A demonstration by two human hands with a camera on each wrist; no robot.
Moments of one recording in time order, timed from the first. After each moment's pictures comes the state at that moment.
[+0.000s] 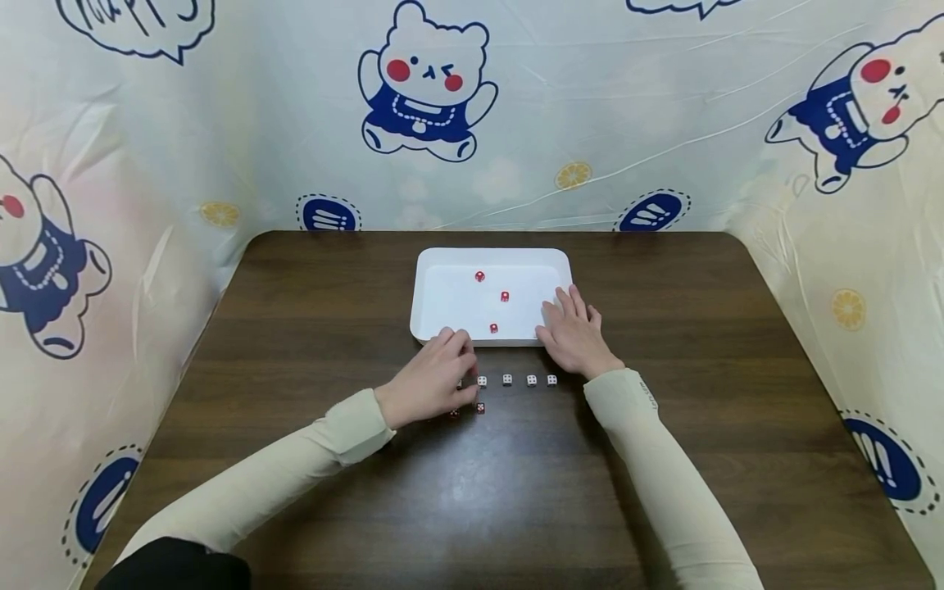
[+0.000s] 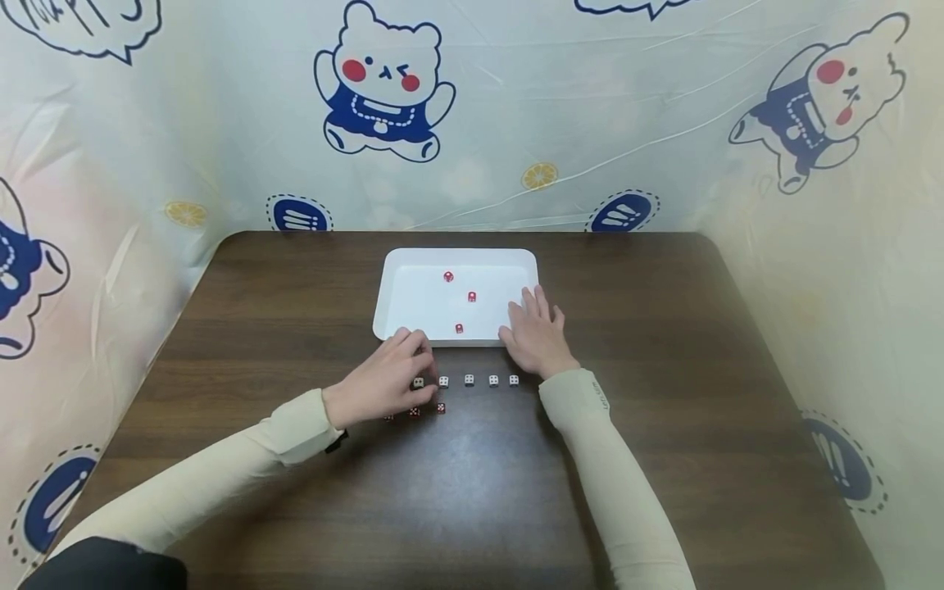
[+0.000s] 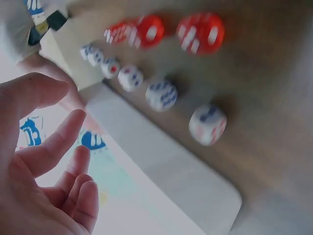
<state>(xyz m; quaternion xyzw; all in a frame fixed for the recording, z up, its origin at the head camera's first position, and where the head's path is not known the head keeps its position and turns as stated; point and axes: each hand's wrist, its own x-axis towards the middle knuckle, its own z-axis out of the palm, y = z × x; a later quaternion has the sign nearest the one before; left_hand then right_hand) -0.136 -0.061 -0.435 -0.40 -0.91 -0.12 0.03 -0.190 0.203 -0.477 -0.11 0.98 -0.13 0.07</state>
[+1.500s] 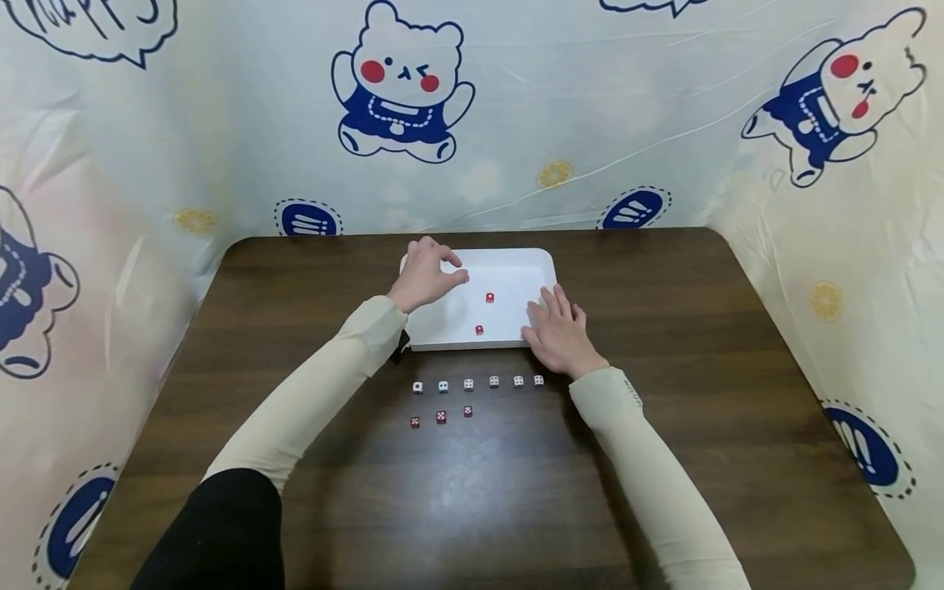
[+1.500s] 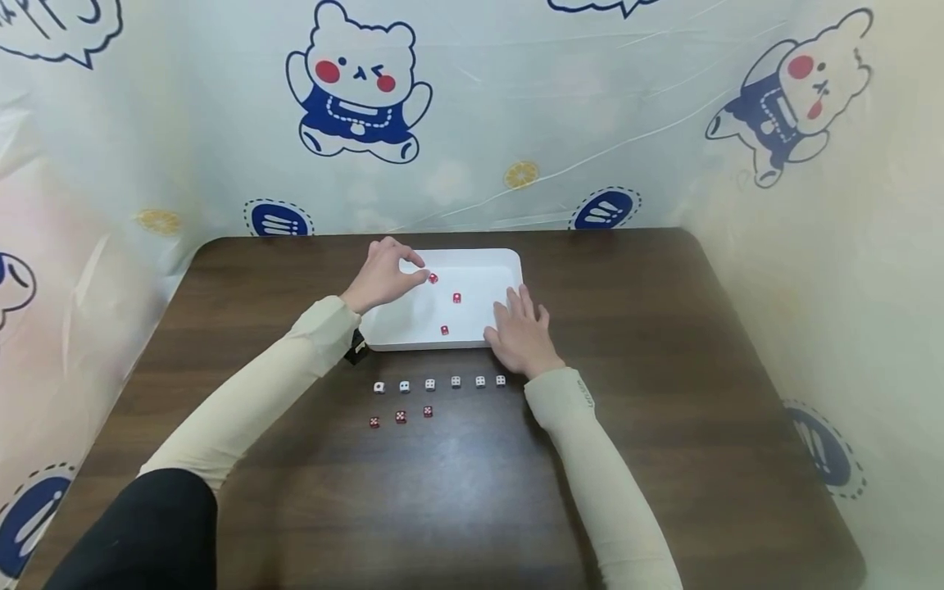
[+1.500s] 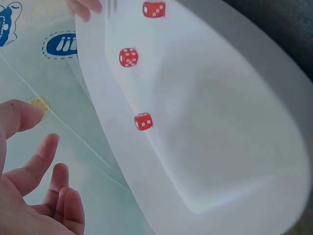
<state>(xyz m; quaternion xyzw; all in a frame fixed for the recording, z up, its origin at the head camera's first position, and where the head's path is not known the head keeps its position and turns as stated) -0.272 -0.038 -0.409 -0.15 -0.93 -0.32 -0.05 -0.191 0.204 -0.479 -0.10 0.98 -0.13 0.06</state>
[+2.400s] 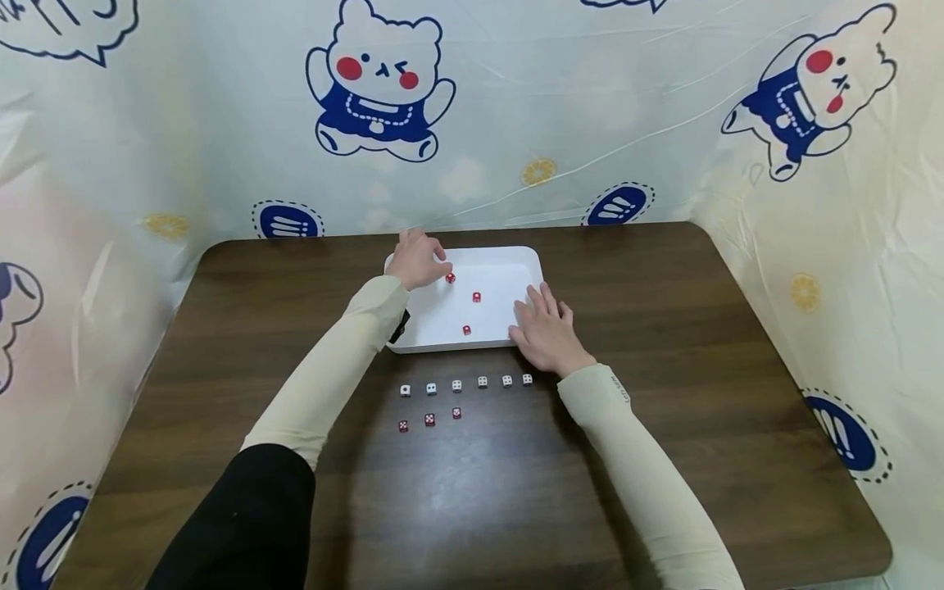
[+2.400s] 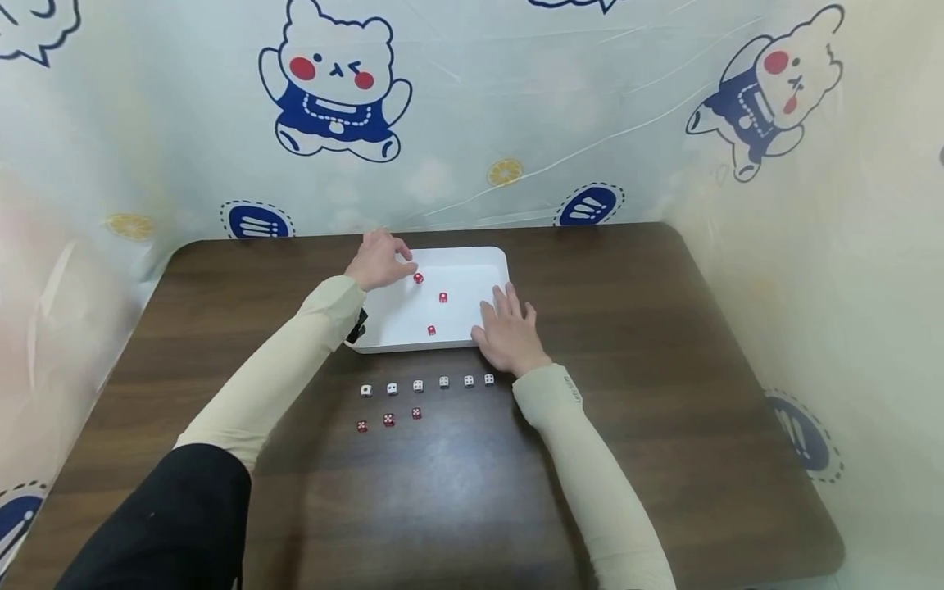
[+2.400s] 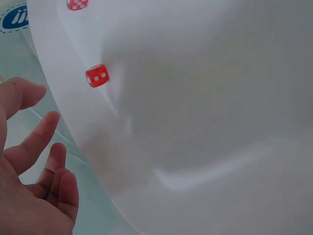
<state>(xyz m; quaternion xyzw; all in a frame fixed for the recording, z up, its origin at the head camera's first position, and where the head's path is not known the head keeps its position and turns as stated) -0.323 -0.028 -0.430 -0.15 -0.96 -0.21 -0.08 -0.193 0.205 -0.481 -0.09 0.99 -0.12 0.06</state>
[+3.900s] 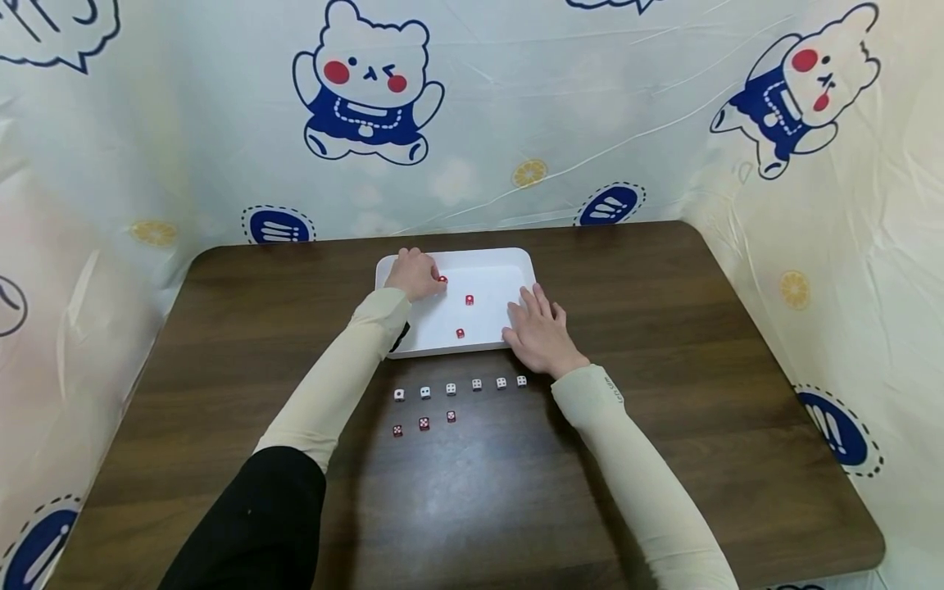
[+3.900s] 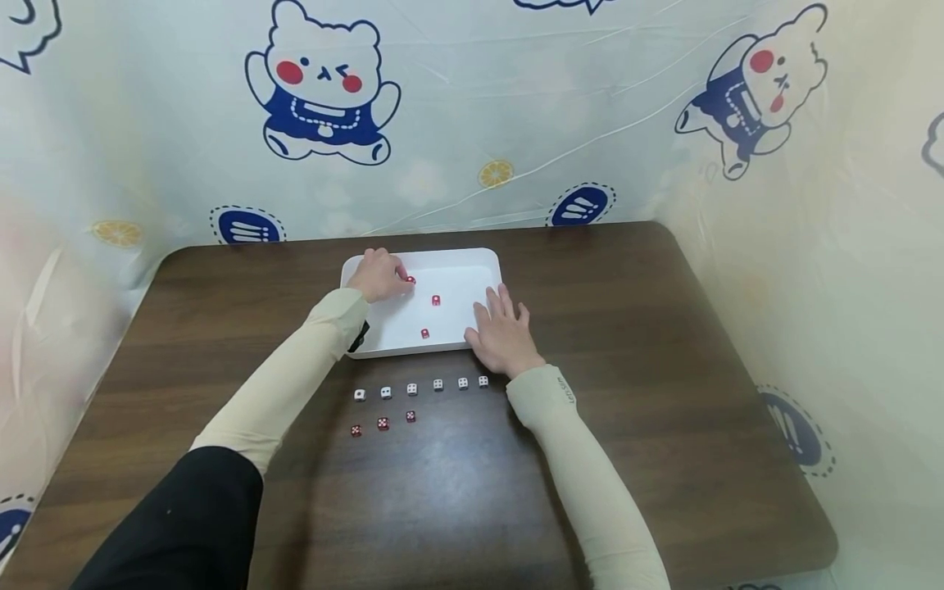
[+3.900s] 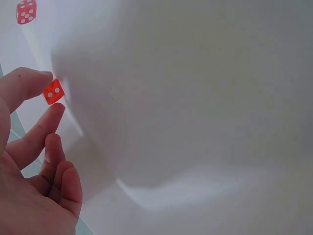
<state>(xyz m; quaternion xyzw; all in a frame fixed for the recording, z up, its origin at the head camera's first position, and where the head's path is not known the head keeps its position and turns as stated) -0.329 -0.019 -0.461 -0.14 -0.97 -0.16 -0.10 -0.193 0.206 -0.481 -0.09 0.99 -0.12 0.06</state>
